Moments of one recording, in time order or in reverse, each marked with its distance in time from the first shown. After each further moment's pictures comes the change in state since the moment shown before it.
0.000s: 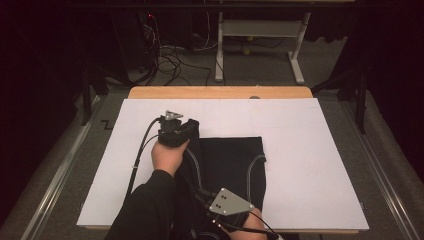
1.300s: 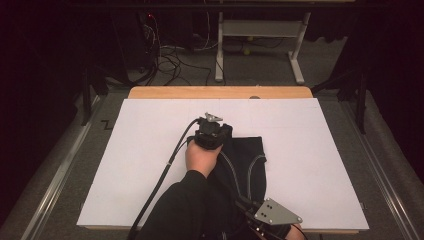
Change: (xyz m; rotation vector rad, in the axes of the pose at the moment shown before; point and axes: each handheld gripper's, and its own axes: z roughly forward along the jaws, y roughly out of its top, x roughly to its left) left arm -0.080 0.010 0.048 0.072 -0.076 0.077; right arm -0.030 -0.057 -0.067 0.066 -0.105 0.070
